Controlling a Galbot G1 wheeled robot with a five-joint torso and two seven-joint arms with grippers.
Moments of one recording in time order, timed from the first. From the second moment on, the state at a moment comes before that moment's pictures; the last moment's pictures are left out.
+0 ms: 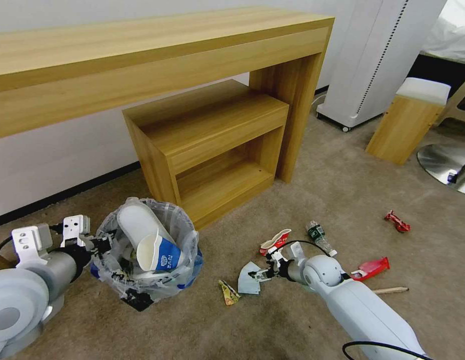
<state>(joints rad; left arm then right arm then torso) 1.53 -0.77 -0.87 -2.39 -1.44 0.74 -0.72 -0.83 1.10 -0.07 1.32 0.46 -0.59 -0.40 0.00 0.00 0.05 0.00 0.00</state>
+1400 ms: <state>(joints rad) 1.50 -0.76 -0.85 -2.34 -1.43 0.74 -0.69 -0.83 1.13 -0.06 1.24 0.40 -0.55 -0.40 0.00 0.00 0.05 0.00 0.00</state>
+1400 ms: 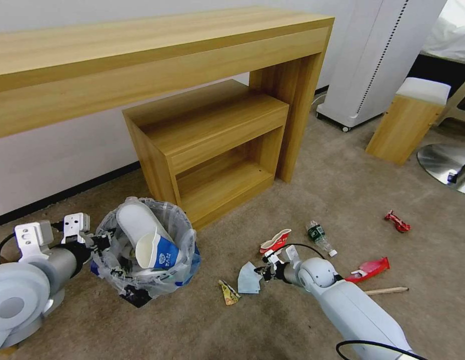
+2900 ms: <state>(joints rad) 1.53 -0.76 -0.86 -2.36 -1.42 0.74 -0.69 -0.92 0.99 -0.01 1.41 0.46 -0.49 -0.44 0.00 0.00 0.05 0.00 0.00</state>
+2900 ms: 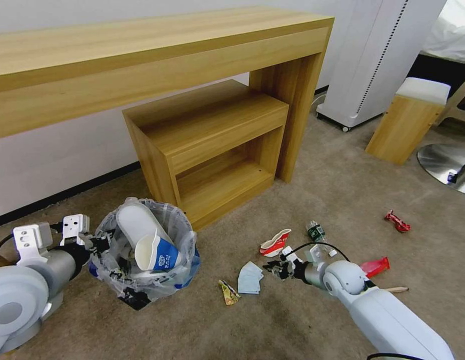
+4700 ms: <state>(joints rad) 1.52 -0.77 -0.86 -2.35 -1.41 0.74 -0.68 -0.84 1.13 -0.05 1.18 0.31 -0.42 -0.47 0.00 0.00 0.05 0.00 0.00</state>
